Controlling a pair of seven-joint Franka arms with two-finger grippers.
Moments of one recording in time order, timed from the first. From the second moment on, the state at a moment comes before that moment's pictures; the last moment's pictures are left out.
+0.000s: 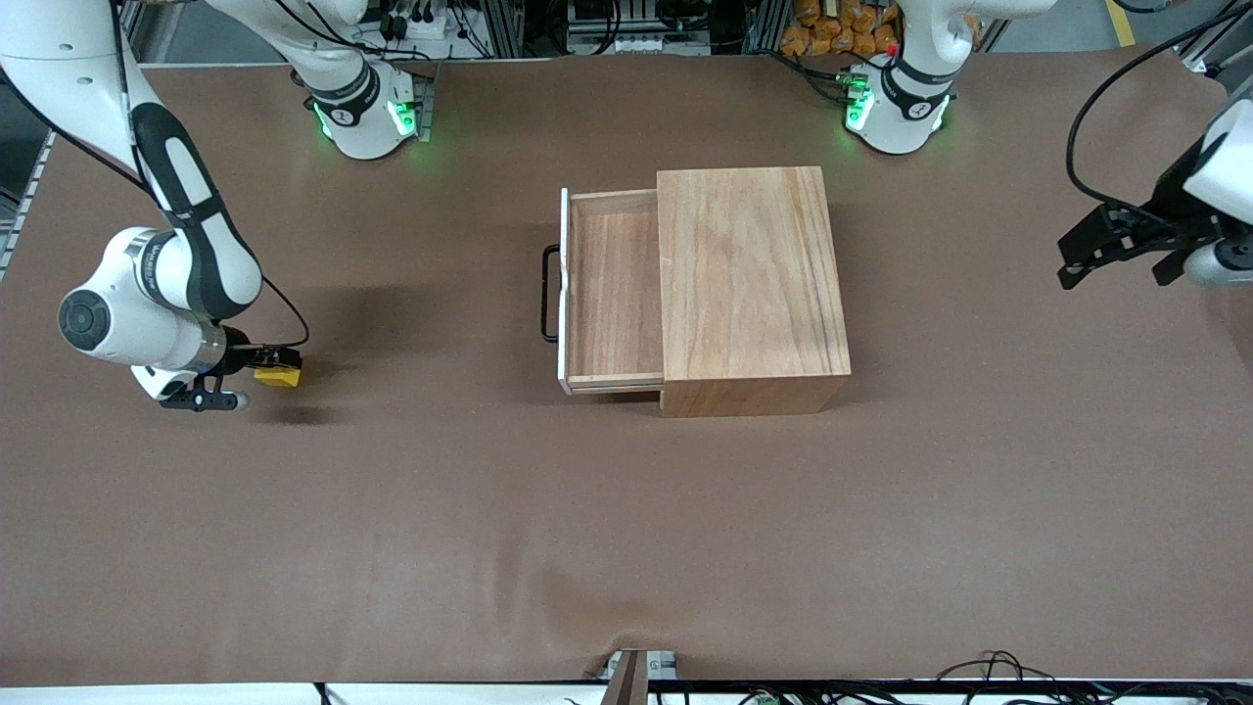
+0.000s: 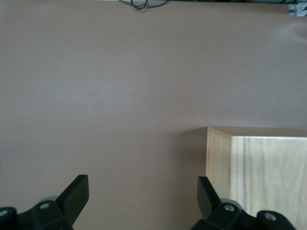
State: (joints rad) left arm -0.17 0.00 0.08 -1.55 0.03 1.65 -0.13; right arm -0.16 0.40 -0.02 -2.15 0.06 2.35 -0.18
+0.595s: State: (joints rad) left arm -0.09 -0.01 0.08 -1.55 0.02 1.57 0.00; right arm -0.10 0.39 0.00 -1.84 0.10 1.87 -0.17
